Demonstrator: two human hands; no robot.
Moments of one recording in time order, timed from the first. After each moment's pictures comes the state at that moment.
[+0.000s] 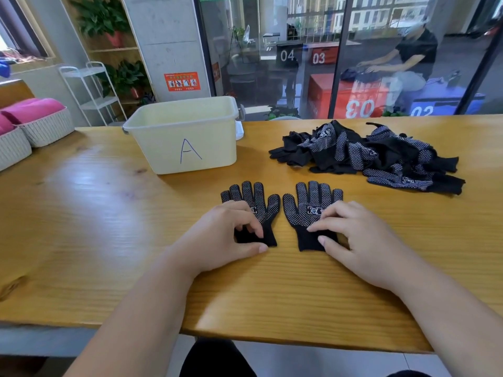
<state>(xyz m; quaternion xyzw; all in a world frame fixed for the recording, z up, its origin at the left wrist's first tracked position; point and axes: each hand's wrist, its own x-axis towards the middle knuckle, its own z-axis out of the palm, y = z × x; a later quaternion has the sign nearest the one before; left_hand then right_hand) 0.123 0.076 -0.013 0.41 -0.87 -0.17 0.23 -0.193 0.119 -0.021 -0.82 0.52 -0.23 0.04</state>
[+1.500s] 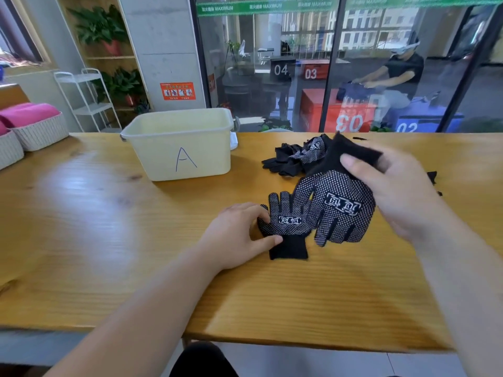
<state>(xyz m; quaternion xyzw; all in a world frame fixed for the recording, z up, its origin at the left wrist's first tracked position) 0.082 0.062 -0.026 0.47 -0.85 -0.09 0.24 -0.201 0.113 0.082 -0.59 0.46 -0.57 0.34</state>
